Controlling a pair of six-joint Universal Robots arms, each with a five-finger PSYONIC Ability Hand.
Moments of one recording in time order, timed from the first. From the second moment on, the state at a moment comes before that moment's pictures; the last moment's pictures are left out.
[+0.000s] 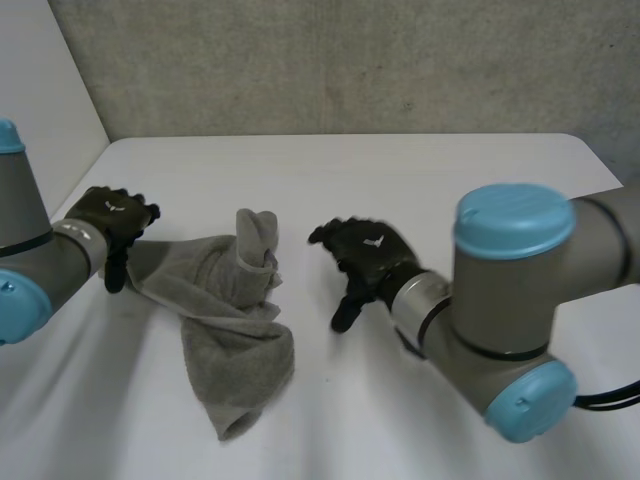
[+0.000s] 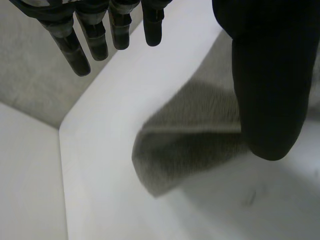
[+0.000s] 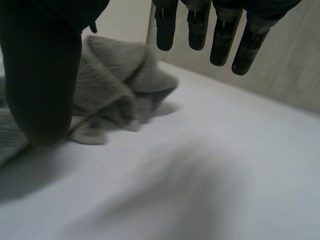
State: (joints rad) left arm 4.53 -2.04 -1.37 2.98 -1.57 3.80; right arm 2.25 -1.04 1.37 -0.01 1.45 3.17; left_hand 0.17 0.16 0.17 0.17 0.02; right_hand 0.21 0.23 0.21 0.24 0.06
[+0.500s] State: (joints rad) left arm 4.59 -2.17 -1.51 3.34 -1.47 3.79; right arm 2.31 -0.80 1.23 -0.01 1.30 3.77; left_hand 0.17 0.18 0.18 0.18 0.02; right_hand 0.33 0.37 0.38 0.38 0.19
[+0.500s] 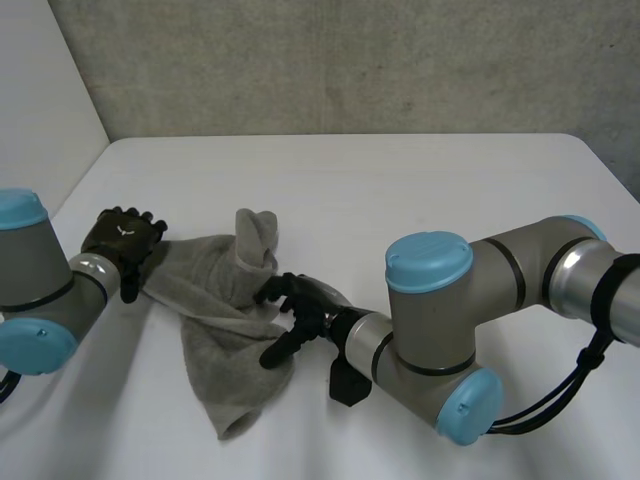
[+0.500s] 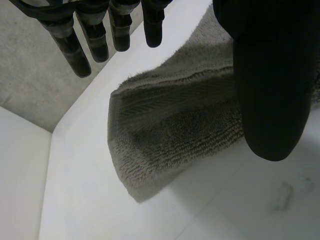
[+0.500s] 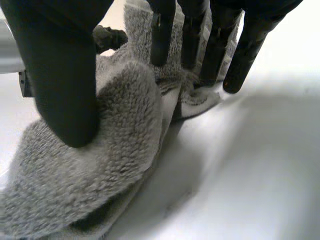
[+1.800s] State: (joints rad) left arm 4.23 -1.89 -1.90 3.63 -1.51 3.55; right arm 2.08 -1.18 1.77 -0.23 1.52 2.50; left_hand 1.19 1.22 1.22 1.22 1.04; right_hand 0.95 1.17 1.19 1.19 0.98
